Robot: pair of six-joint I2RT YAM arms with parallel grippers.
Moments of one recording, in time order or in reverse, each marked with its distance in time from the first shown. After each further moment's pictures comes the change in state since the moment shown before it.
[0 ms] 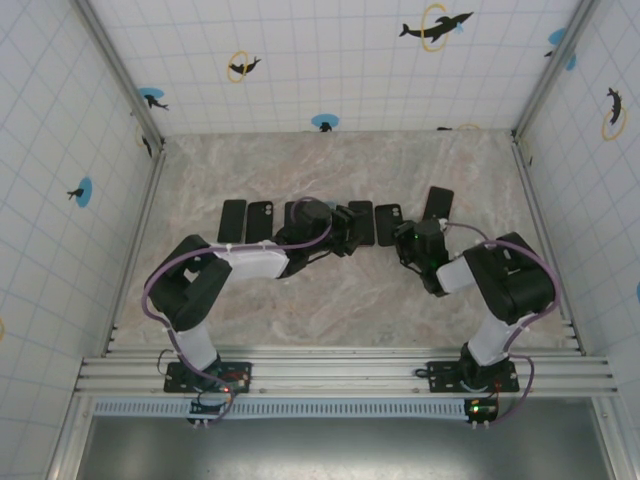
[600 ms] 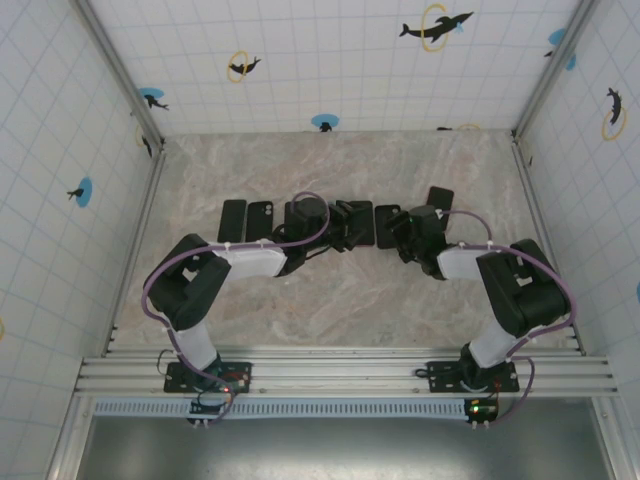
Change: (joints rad) left arm 0.024 0.000 -0.006 0.085 0.060 0.000; right arm -0.006 -0.085 0.166 -0.449 -0.051 -0.049
